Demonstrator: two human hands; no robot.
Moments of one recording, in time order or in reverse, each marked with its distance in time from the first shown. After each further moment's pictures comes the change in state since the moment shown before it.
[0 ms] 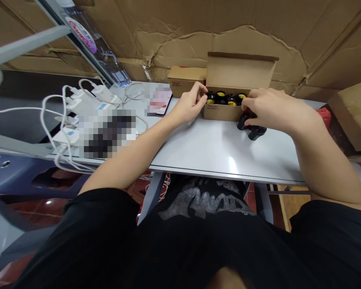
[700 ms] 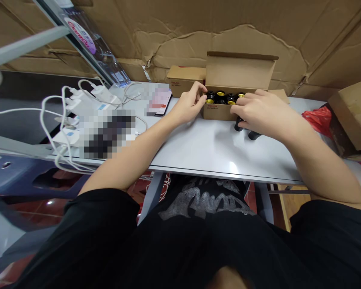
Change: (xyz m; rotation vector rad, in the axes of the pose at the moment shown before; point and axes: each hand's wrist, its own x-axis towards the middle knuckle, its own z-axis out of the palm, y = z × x) left_hand 0.000 0.000 -0.002 0.025 -0.011 0.001; right_hand 0.008 -0.058 -0.004 -0.218 -0.006 -0.064
